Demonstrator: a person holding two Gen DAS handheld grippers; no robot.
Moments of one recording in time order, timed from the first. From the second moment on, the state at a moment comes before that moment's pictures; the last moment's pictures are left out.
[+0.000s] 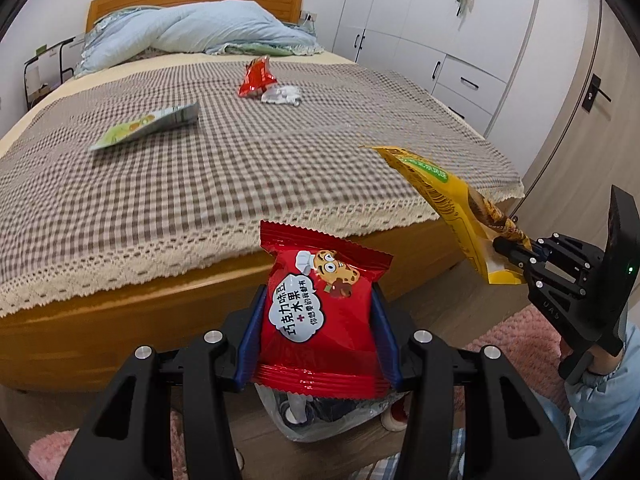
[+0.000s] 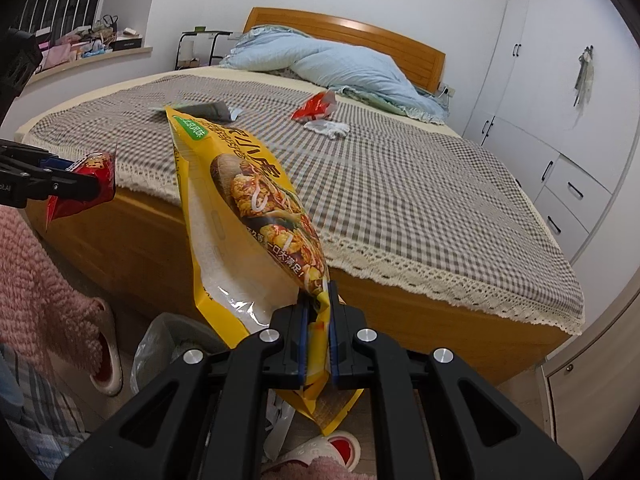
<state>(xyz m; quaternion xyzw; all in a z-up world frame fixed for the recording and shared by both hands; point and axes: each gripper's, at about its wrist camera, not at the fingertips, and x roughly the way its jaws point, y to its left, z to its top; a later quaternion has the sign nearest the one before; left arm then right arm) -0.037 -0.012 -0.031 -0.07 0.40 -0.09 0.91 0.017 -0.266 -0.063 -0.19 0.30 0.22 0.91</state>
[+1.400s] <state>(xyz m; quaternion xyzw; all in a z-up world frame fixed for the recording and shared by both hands) -0.007 -0.012 -0.175 -0.08 0.54 -0.10 0.83 0.019 -0.252 -0.159 -0.29 0.38 0.30 0.82</state>
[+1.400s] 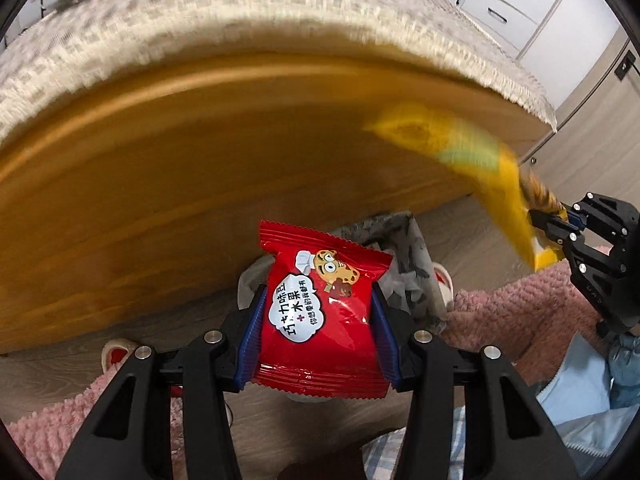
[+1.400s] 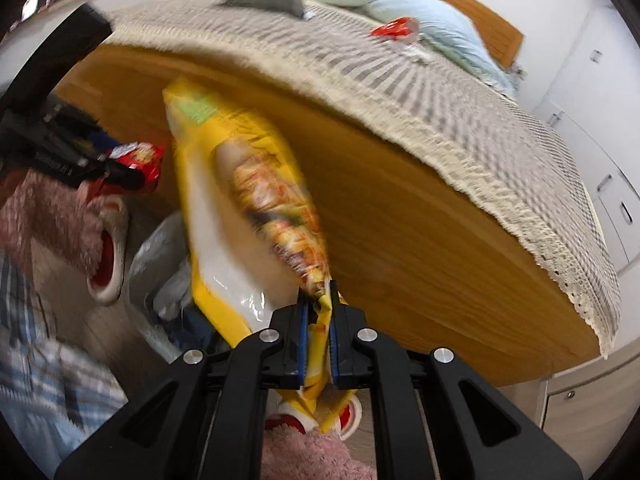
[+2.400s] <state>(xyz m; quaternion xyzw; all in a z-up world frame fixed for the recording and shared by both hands) 0.032 -0.031 -0.281 -0.06 0.67 -0.09 0.74 0.061 -0.211 -0.270 -0.41 0.48 0.34 0.70</state>
